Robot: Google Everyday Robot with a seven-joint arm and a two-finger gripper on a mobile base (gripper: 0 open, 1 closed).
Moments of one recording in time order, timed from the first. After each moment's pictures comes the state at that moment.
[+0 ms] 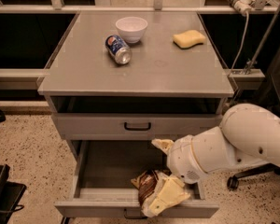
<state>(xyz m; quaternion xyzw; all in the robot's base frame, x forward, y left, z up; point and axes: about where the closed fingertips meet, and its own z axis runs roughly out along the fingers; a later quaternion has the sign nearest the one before) 0.372 -0.030 0.743 -0.58 0.71 0.28 0.27</state>
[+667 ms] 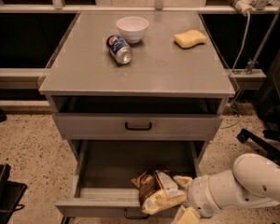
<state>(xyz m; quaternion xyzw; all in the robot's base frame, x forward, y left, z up) 0.343 -0.095 0.595 -0.50 0.77 0.32 0.23</state>
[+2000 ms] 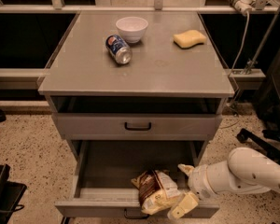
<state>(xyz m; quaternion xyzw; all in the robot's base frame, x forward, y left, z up) 0.407 -0.123 0.546 -0.50 0.78 0.28 0.25</state>
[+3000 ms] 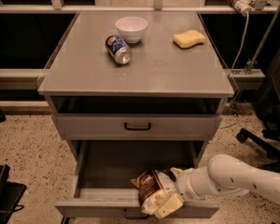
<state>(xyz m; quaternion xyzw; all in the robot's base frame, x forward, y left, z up) 0.425 -0.098 0.493 -0.48 0.80 0.26 0.24</state>
